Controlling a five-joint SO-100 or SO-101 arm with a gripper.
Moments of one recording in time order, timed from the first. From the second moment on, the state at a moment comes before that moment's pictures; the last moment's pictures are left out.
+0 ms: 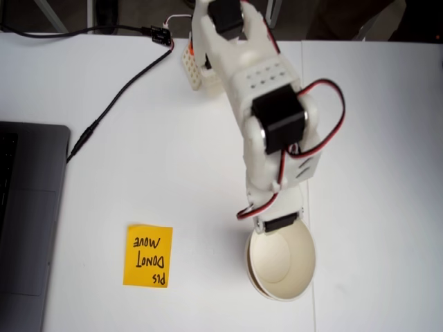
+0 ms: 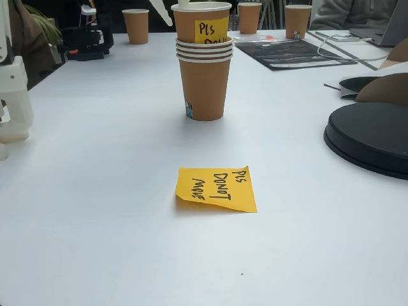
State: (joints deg) arm -19.8 82.8 57.1 100.2 5.9
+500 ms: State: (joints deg) arm -19.2 90.6 63.4 100.2 5.9
